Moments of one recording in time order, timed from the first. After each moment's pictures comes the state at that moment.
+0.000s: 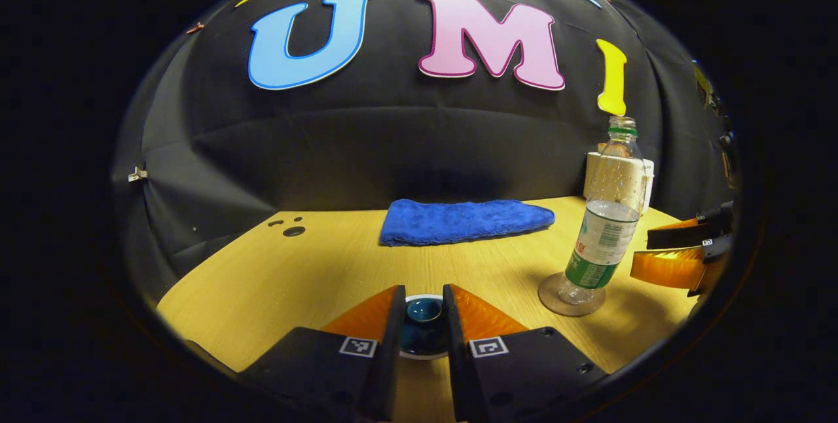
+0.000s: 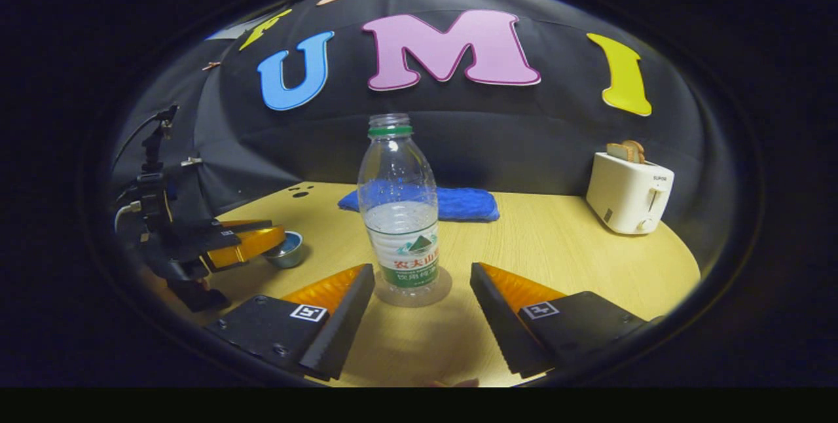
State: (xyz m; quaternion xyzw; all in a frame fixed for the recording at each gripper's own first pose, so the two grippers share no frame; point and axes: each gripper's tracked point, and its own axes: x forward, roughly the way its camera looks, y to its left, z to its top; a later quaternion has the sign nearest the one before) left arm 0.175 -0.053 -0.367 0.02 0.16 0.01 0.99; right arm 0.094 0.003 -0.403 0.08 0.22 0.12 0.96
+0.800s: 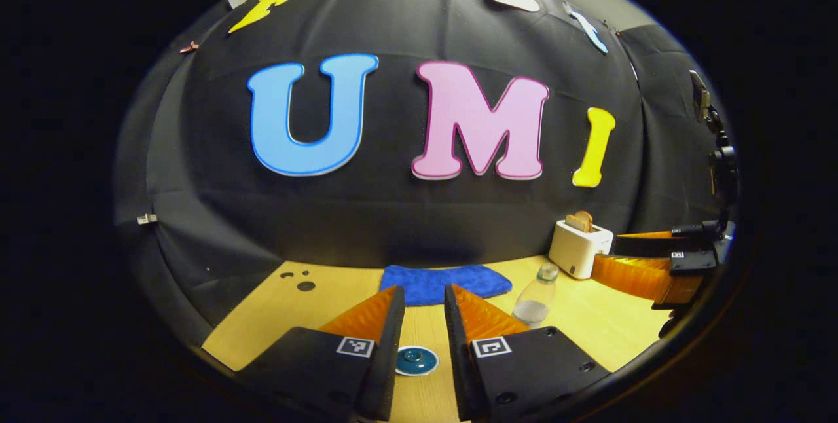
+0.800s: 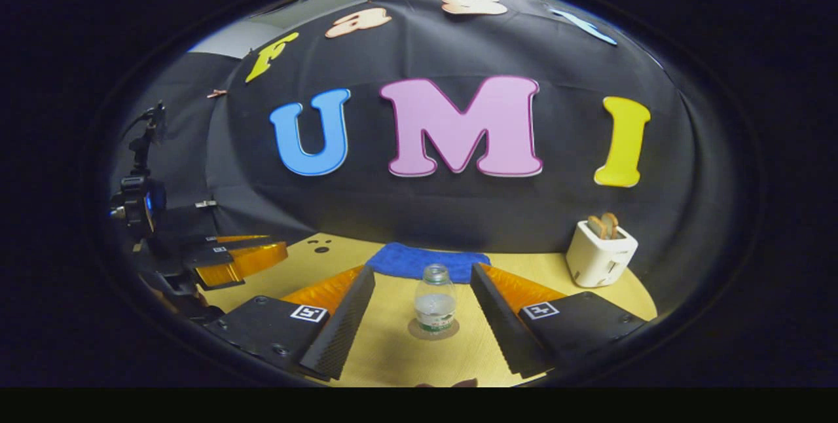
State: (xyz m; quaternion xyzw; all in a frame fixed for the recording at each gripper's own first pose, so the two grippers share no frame) left arm 0.123 -0.056 -0.151 -0.01 0.10 -0.01 1.00; right arm 0.079 0.001 -0.188 0.08 0.13 0.10 0.98
